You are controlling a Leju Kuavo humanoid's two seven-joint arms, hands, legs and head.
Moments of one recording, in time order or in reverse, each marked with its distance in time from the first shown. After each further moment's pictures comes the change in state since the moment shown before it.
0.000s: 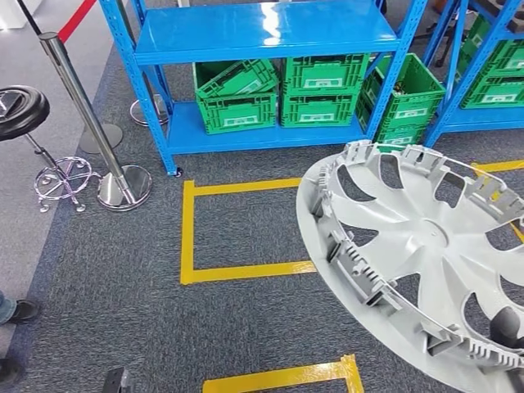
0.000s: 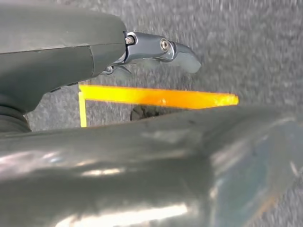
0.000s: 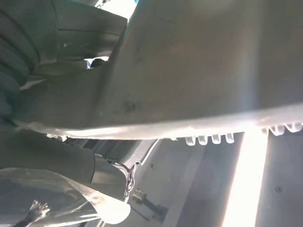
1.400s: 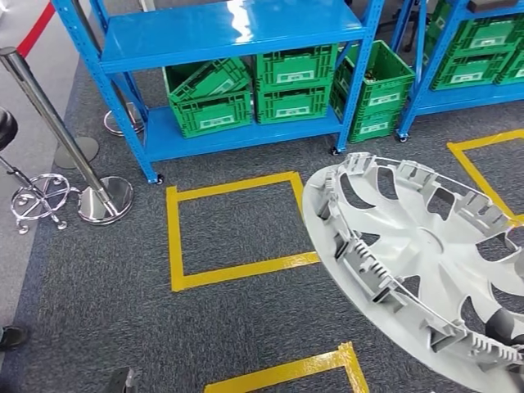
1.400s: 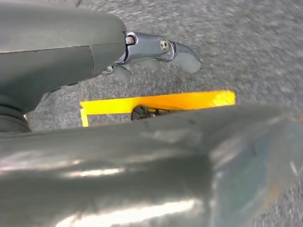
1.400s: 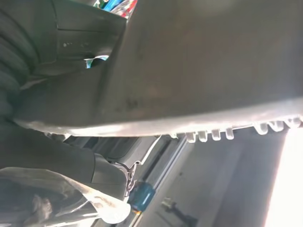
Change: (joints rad) left arm 0.000 -0.002 0.032 -0.003 -0.068 -0.002 0.012; right arm 0.020 0.002 0.009 0.034 -0.039 0.000 0.002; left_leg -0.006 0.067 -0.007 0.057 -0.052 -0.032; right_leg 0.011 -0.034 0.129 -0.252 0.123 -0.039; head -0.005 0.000
